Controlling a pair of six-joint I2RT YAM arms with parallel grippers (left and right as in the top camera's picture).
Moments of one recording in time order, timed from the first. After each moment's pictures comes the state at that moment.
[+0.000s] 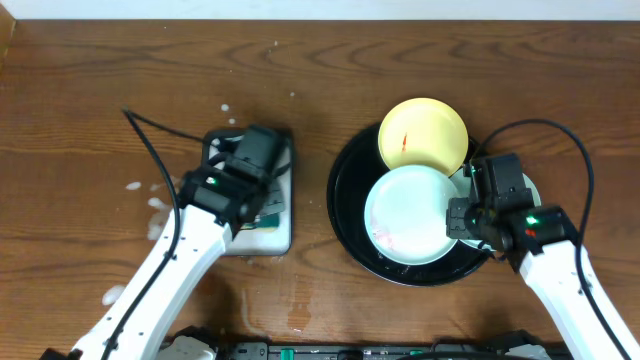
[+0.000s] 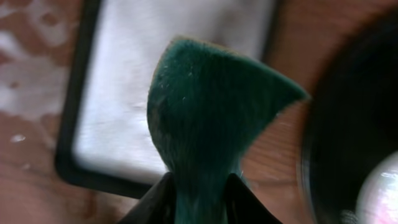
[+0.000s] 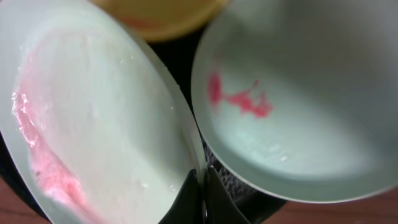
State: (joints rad) left arm -0.41 1.33 1.08 -1.04 -0.18 -0.67; right arm 0.26 1.15 0.84 -0.86 0.05 0.30
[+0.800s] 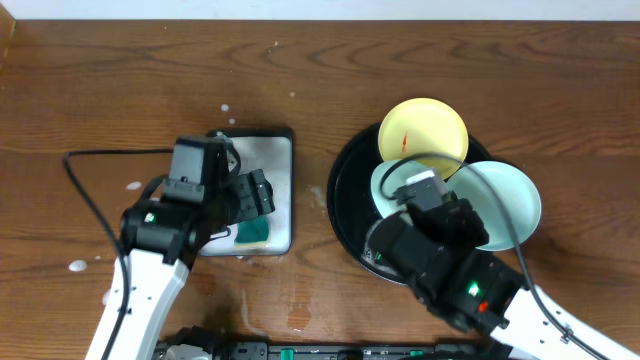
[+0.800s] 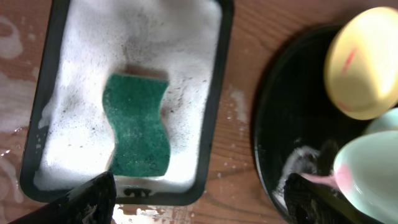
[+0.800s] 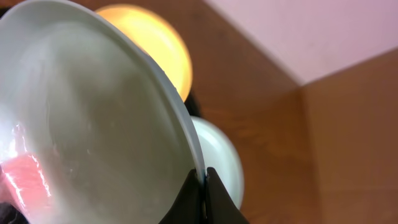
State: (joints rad) left arm -0.21 1.09 1.01 -0.95 0.14 -0.49; right arm 0.98 1.10 0.91 -0.92 1.00 0.23
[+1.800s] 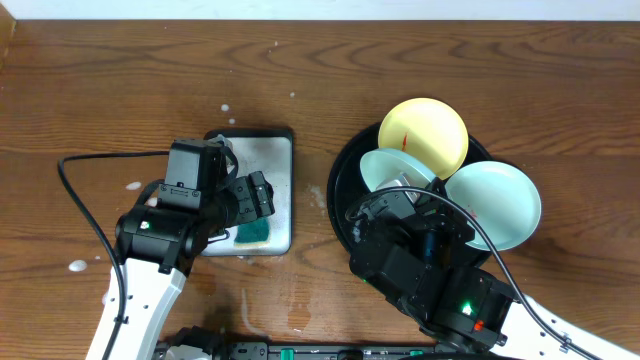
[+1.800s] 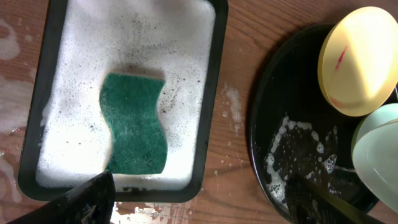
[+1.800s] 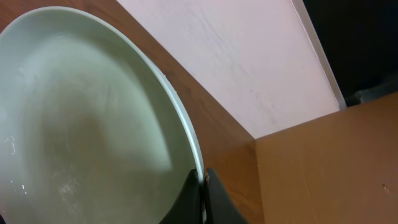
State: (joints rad) left arm -0.21 1.07 1.01 -0.96 0.15 -0.49; right arm 1.10 1.10 0.93 -0.75 1.20 -0.04
